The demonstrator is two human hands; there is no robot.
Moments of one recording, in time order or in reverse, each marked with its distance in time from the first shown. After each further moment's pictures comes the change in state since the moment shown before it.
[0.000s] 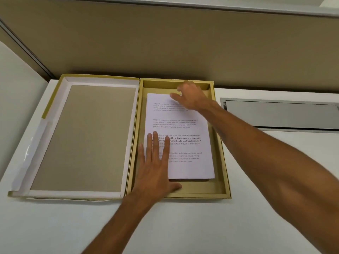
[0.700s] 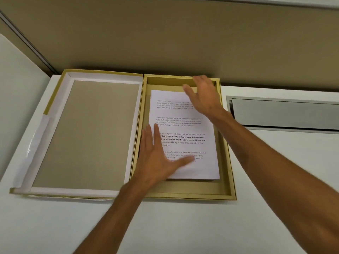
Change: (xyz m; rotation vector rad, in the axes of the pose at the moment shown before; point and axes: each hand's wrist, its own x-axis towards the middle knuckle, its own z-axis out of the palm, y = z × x) left_hand 0.018 -0.007 -0.026 -0.546 0.038 -0.198; right_hand -0.034 0.004 0.000 0.157 0.249 0.076
